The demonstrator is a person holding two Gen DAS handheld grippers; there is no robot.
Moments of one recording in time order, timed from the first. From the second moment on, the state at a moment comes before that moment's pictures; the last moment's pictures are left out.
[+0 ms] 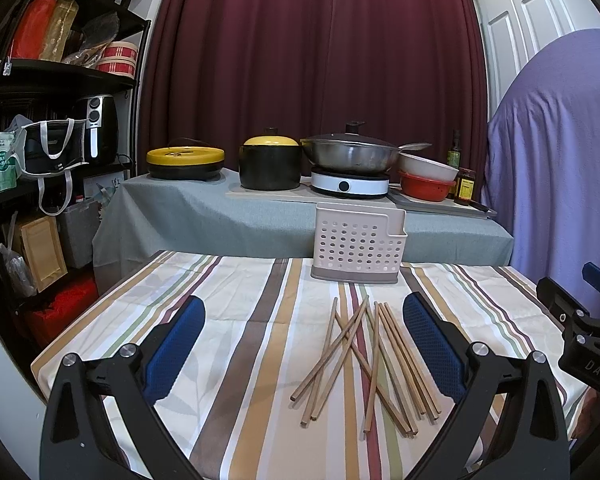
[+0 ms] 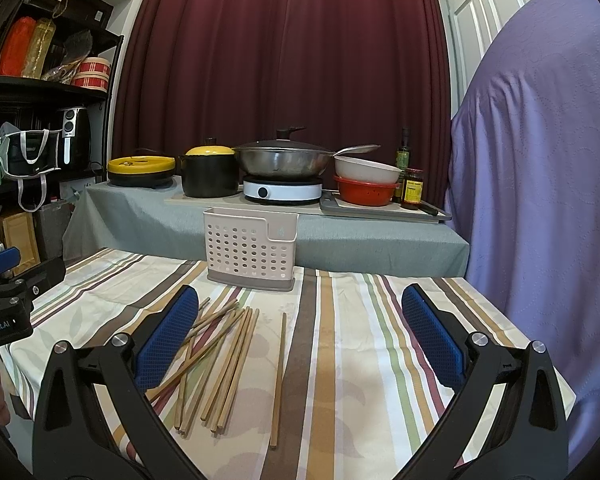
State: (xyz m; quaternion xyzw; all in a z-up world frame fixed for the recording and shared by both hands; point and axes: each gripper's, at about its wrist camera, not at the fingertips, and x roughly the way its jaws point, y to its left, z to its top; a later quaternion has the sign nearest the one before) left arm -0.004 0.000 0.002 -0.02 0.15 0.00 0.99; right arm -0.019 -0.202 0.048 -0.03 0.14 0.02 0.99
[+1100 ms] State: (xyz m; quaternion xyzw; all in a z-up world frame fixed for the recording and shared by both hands) left arm -0.004 -0.001 0.002 -0.02 0.16 0.00 0.99; right arm -0.022 -0.201 0.051 -0.03 0.14 0.02 0.99
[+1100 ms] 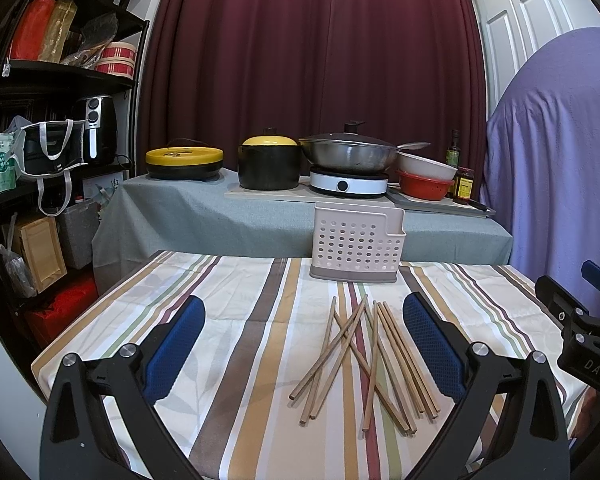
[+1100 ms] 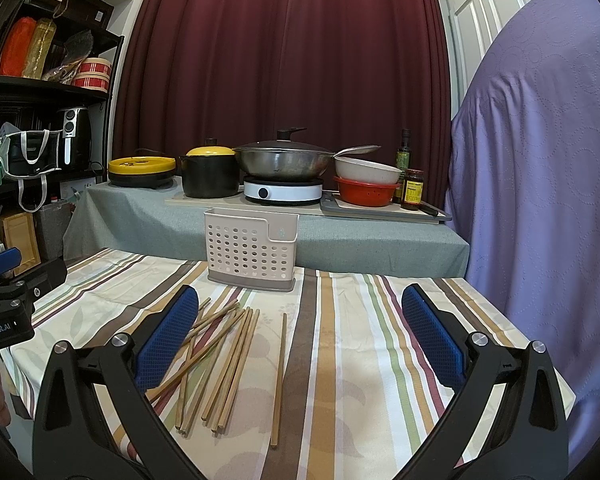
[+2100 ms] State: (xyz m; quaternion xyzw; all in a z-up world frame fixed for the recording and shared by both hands) left arm -0.001 -0.001 -0.004 -0.02 0.17 0.00 0.99; right arm -0.022 -0.201 0.055 -0.03 0.15 0.02 0.99
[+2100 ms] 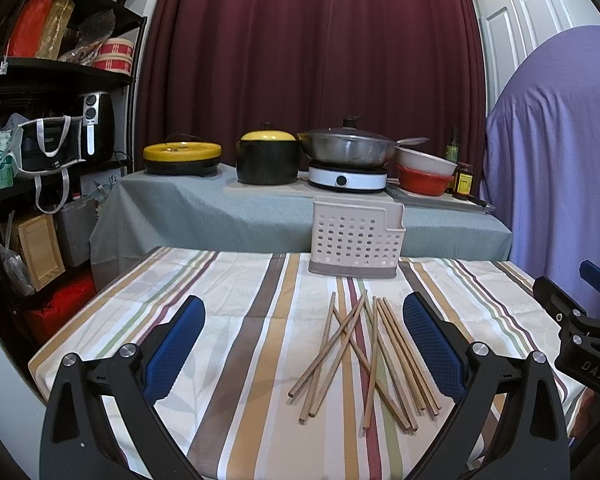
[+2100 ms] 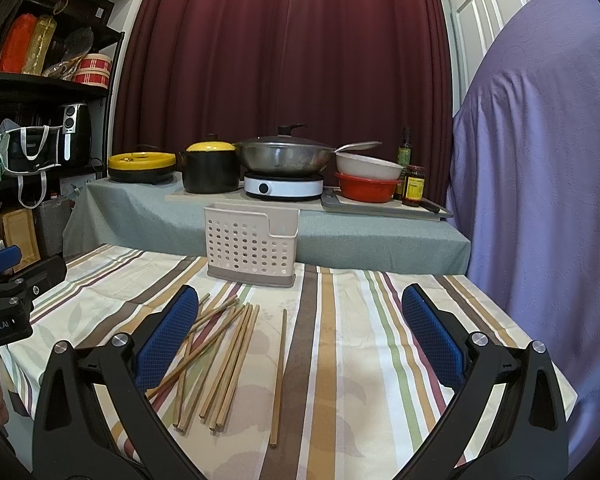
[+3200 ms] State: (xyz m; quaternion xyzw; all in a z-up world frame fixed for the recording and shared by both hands) left arm 0.058 0.012 -0.108 0.05 0.29 -0.04 0.95; right arm 0.028 -0.204 -0.076 -0.03 0.30 0.07 0.95
